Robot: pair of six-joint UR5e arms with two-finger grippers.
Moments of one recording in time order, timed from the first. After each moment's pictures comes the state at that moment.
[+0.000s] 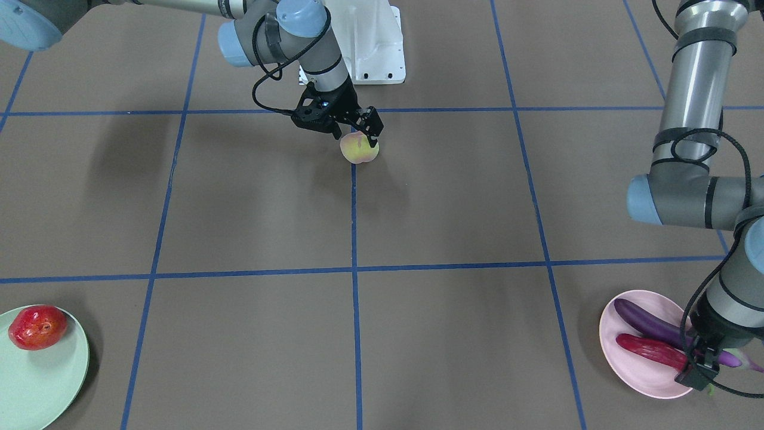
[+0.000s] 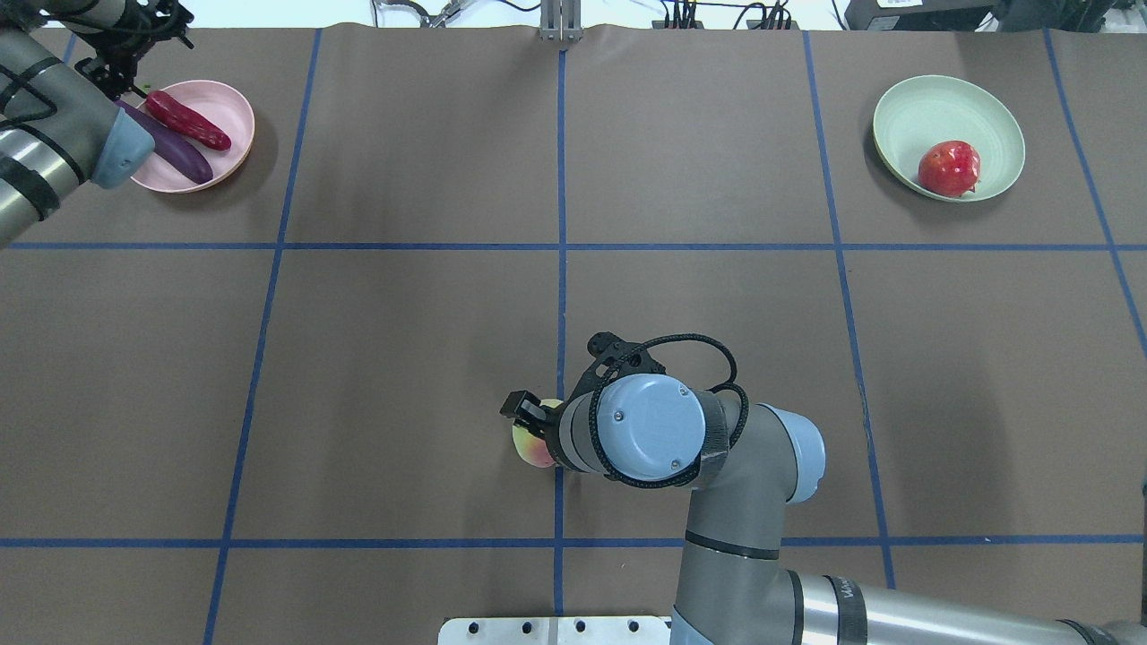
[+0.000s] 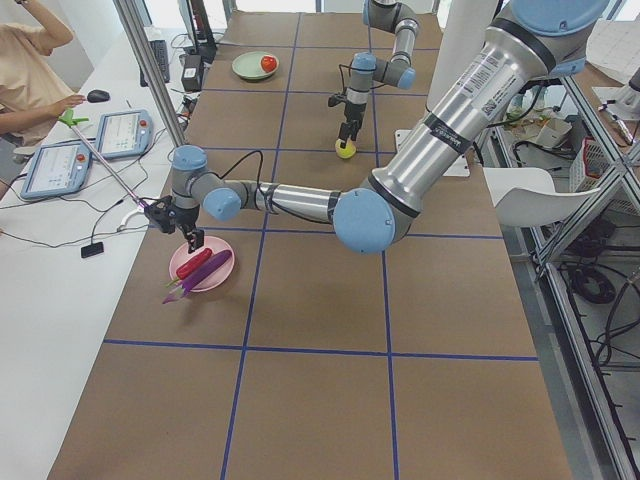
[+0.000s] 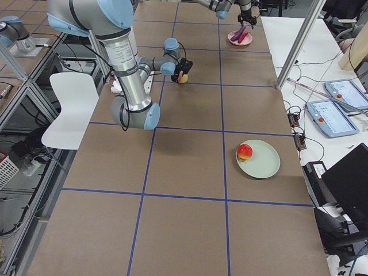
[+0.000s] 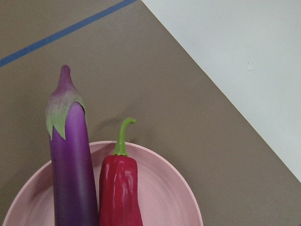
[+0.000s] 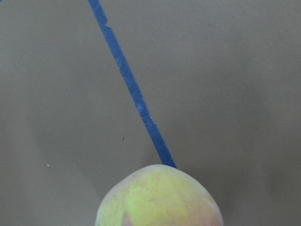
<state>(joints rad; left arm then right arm) -1.15 -2.25 -0.97 -2.10 -1.94 -1.60 0.28 -0.96 1.69 -1.24 1.67 1.92</state>
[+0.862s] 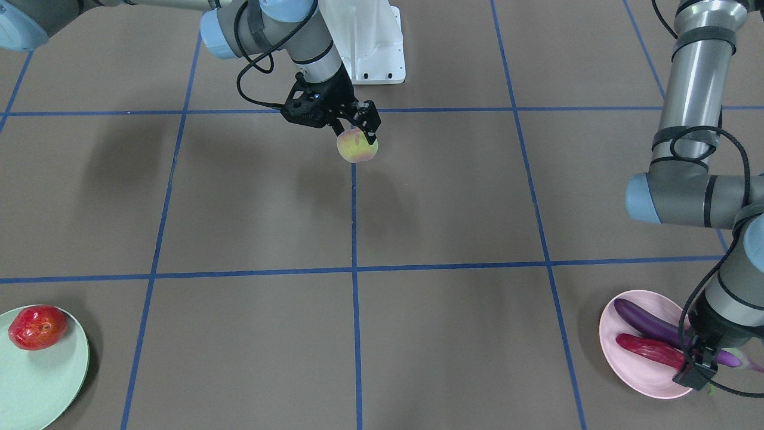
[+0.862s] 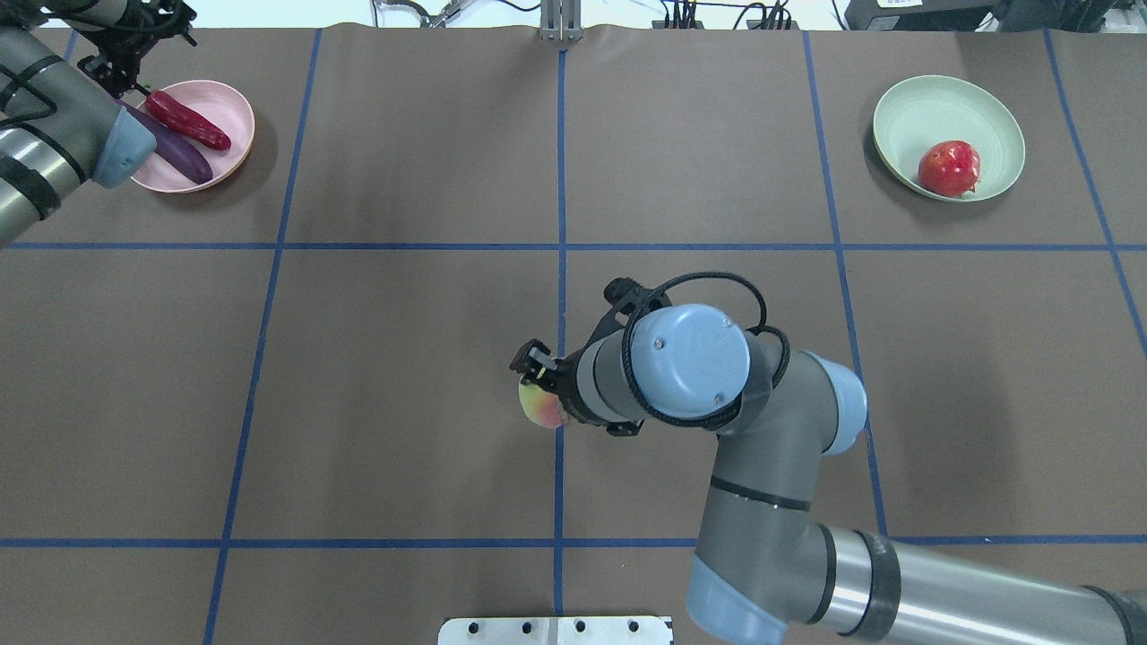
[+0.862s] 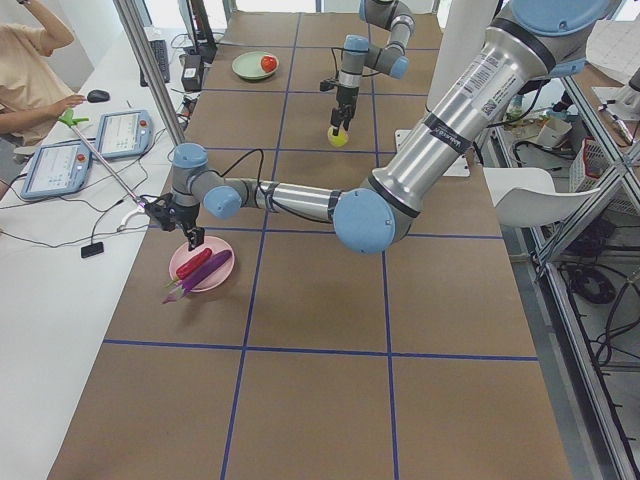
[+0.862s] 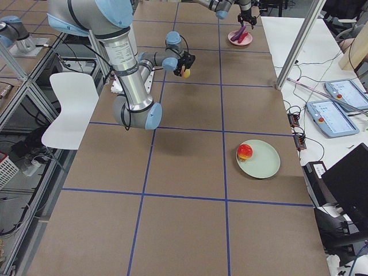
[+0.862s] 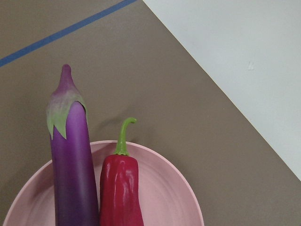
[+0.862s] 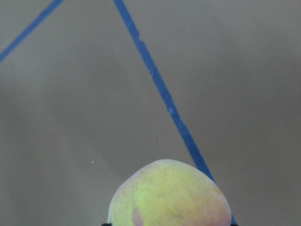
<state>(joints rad) -1.15 -2.25 -1.00 -2.09 -1.95 -1.61 0.41 -0.97 1.78 -1.29 1.77 1.88</state>
